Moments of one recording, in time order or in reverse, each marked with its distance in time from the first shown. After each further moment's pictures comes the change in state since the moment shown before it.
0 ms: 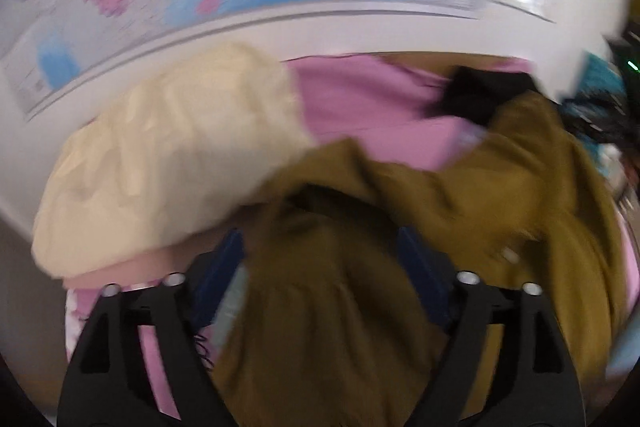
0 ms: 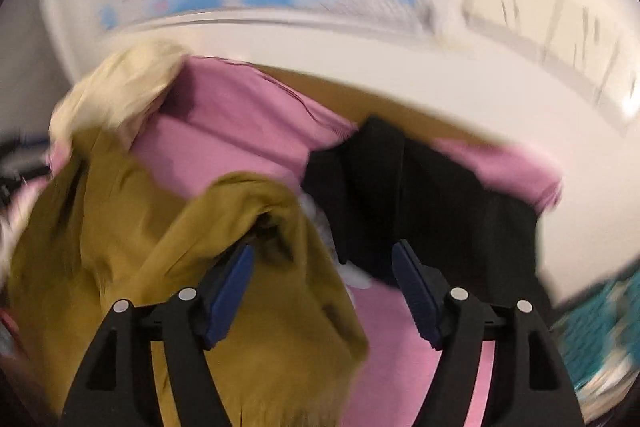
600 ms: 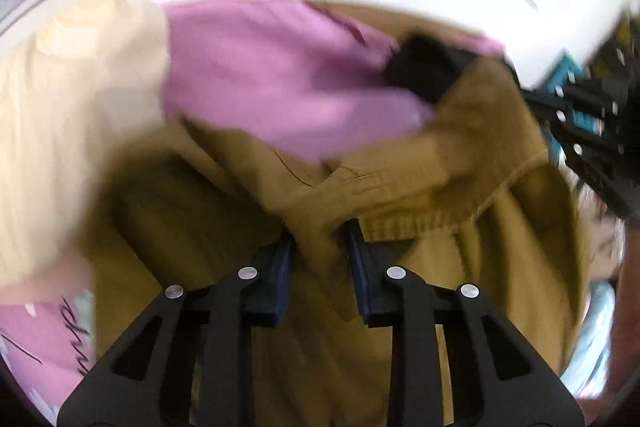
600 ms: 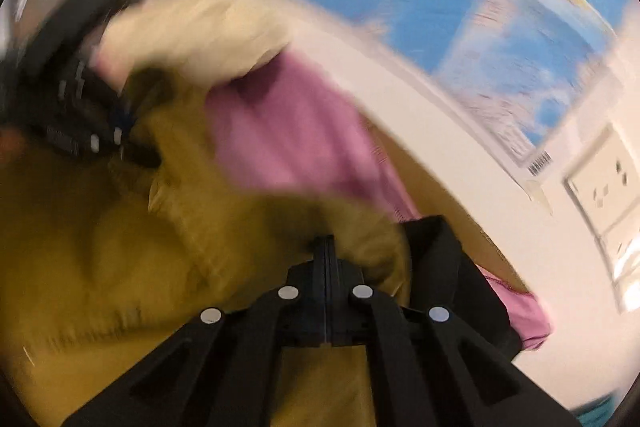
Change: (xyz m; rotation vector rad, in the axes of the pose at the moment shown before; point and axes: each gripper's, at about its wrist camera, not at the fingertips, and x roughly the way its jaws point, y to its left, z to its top) left arm 0.107 -0.019 0.060 -0.146 0.179 -0.209; right arm 0.034 0.052 0.047 -0.299 -0.093 0.056
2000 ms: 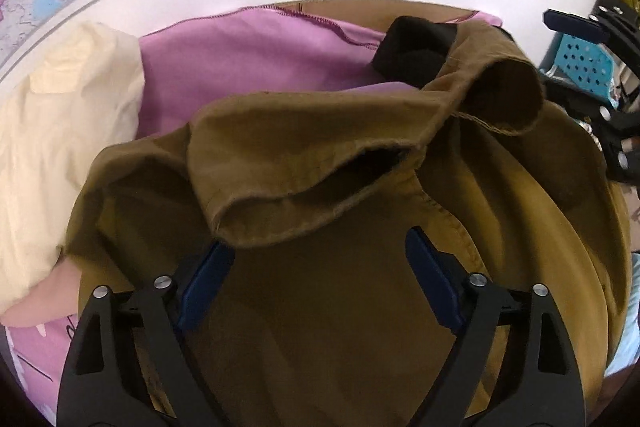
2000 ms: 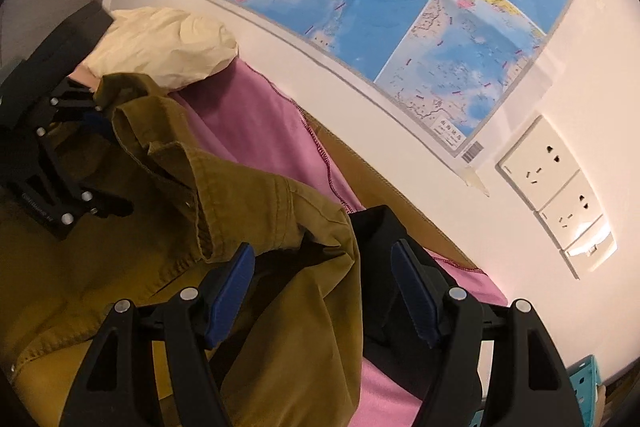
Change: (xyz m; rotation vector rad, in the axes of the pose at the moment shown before) left arm 0.011 -0.038 -0.021 0.161 -0.023 0.113; right arm -0.022 0.025 -0.025 -0.046 -0.018 -0.248
